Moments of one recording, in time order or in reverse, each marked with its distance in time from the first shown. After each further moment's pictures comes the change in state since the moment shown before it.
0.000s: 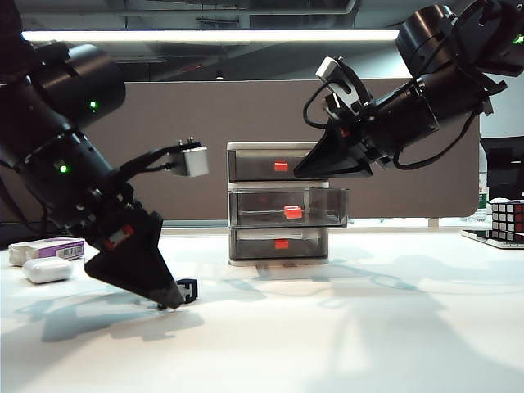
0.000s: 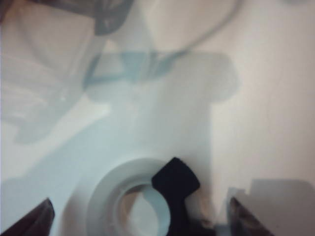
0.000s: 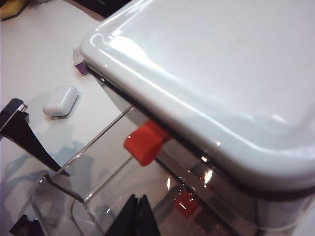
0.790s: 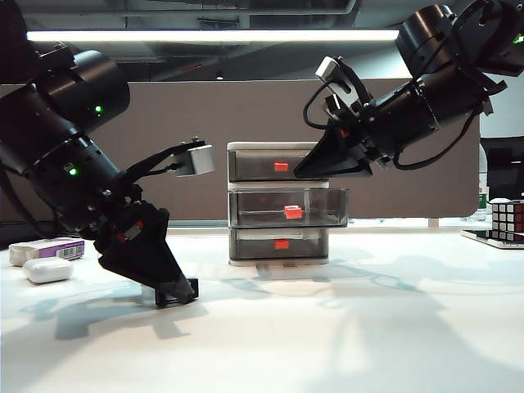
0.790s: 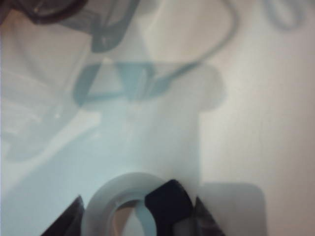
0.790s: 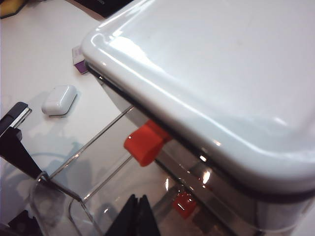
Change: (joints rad) left arm -0.003 0.024 0.003 0.038 0.033 -0.049; right arm 0.000 0.000 0.000 0.001 0.003 -0.018
